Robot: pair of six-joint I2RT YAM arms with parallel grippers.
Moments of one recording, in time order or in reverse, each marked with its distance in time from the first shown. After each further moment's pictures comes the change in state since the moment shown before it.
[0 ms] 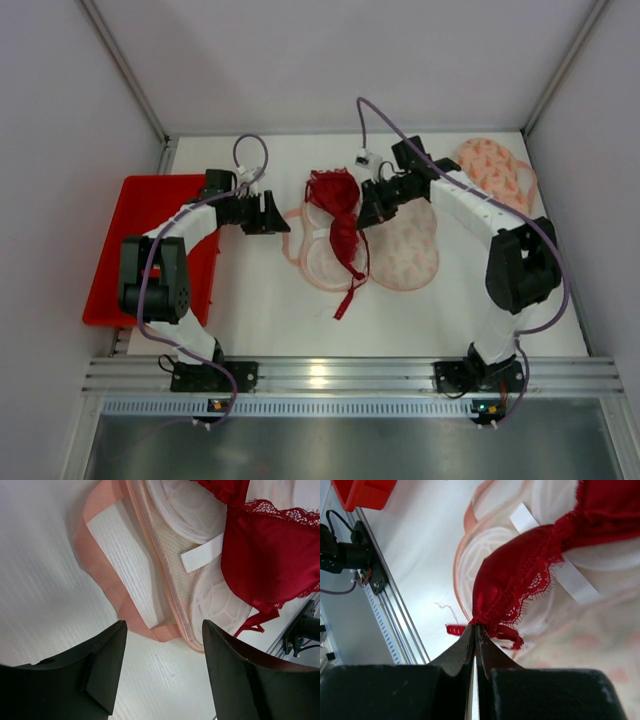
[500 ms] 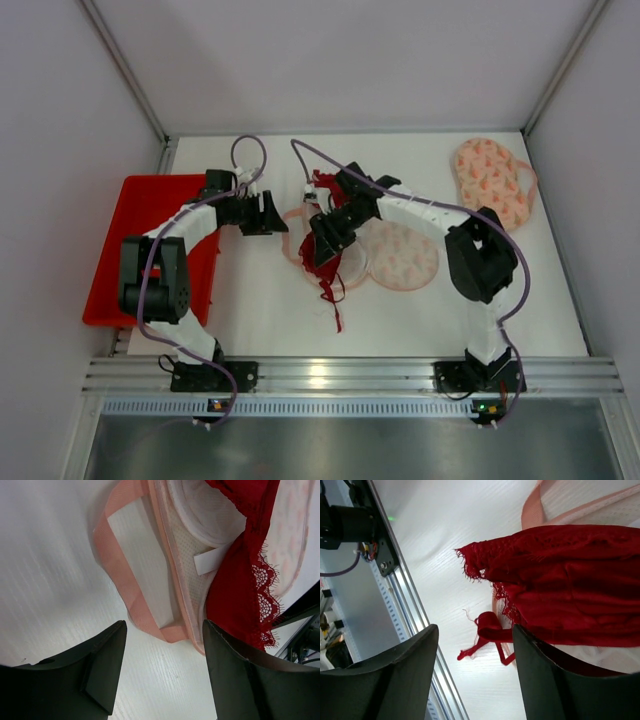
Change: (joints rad) left arm 0.000 0.000 0.000 -0.008 -0.063 -0.030; right arm 0.320 0.245 0.131 -0.001 0.056 0.062
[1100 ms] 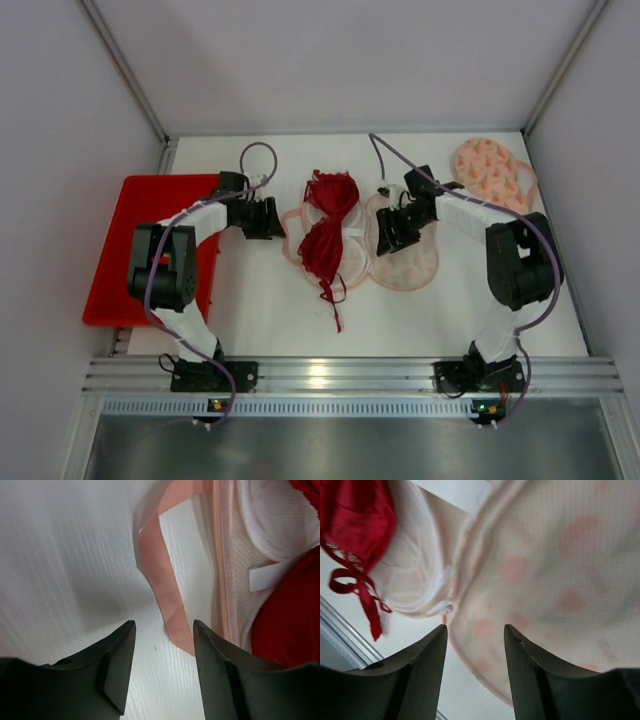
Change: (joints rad) left arm -0.041 0.090 0.029 -0.001 -0.179 0.006; right arm -0.348 -0.214 -0.320 0.053 0.201 -0.006
